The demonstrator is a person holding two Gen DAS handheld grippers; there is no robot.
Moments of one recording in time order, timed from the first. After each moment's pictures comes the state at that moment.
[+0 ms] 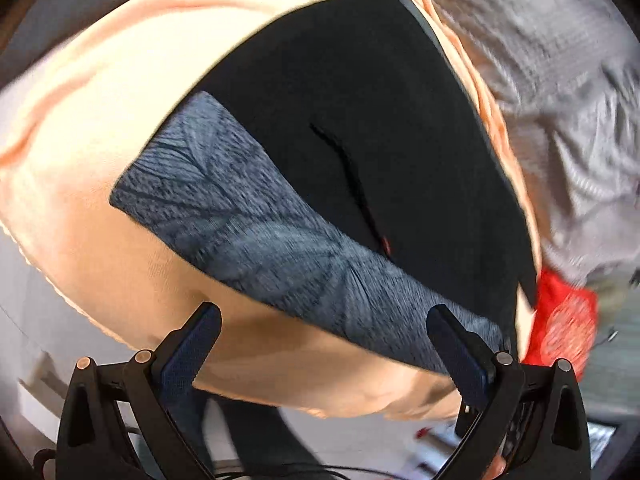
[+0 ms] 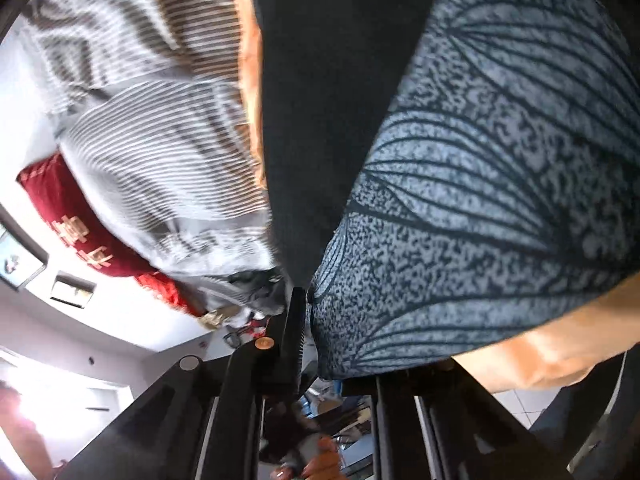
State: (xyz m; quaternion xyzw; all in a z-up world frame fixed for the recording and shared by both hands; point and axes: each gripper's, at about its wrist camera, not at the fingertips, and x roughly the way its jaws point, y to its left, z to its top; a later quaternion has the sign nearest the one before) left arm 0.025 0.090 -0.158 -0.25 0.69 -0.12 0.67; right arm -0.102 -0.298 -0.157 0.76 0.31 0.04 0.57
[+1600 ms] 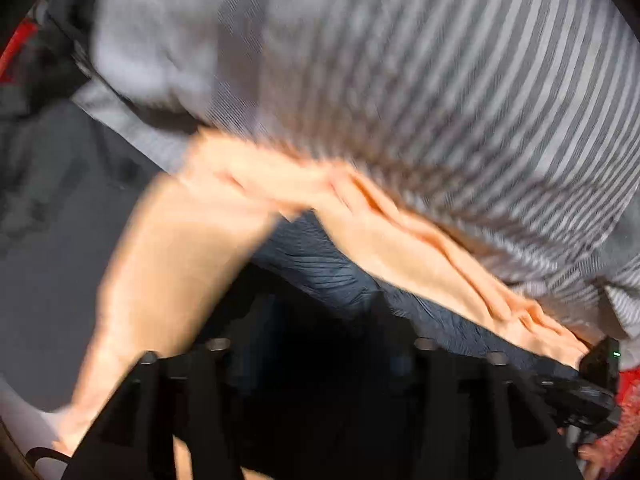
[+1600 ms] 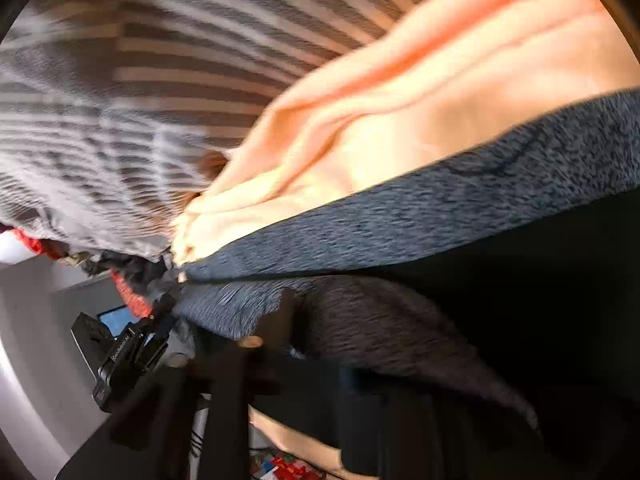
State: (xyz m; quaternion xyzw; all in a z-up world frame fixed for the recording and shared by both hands) left arm 0.296 -0.031 -0.090 -0.07 0.58 -0.02 0.81; right arm 0.219 -0.442 -0.168 0.51 0.59 0.06 0.63
